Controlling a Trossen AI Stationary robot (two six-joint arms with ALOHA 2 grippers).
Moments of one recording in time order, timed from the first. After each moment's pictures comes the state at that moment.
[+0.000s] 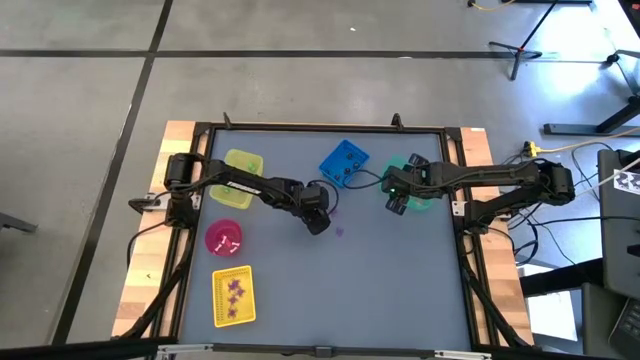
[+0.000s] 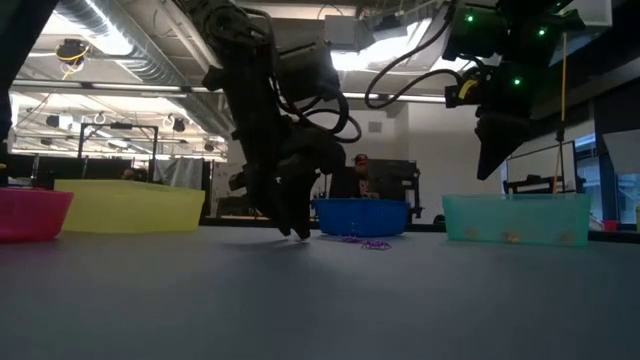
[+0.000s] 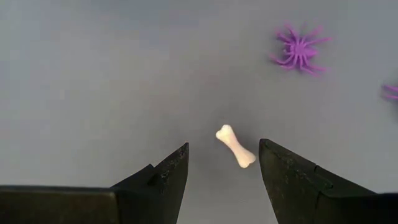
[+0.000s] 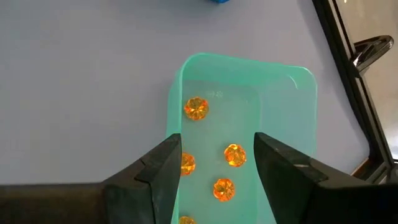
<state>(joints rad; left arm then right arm) 0.06 1.93 1.17 -0.41 -0.20 -0.58 -0.12 1.29 0.86 -0.86 0.43 0.23</state>
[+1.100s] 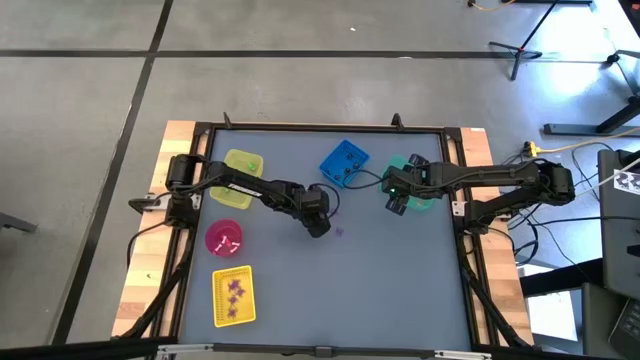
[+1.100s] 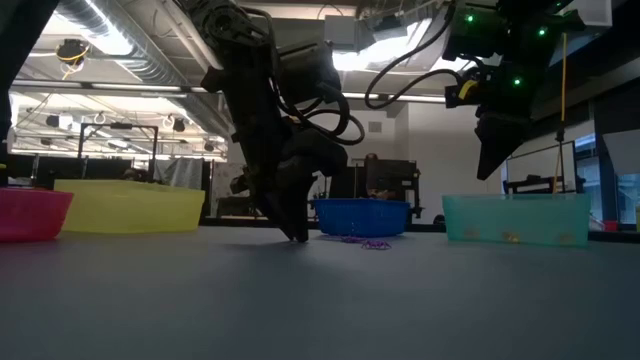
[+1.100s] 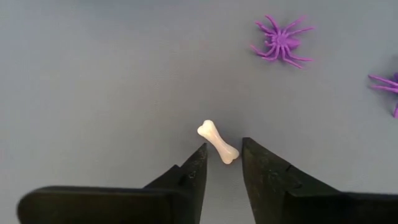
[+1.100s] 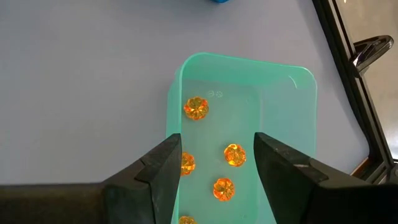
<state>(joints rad) 0.04 1.96 1.17 -0.43 -0.19 -0.57 -0.12 1.29 0.86 -0.86 0.43 0.23</state>
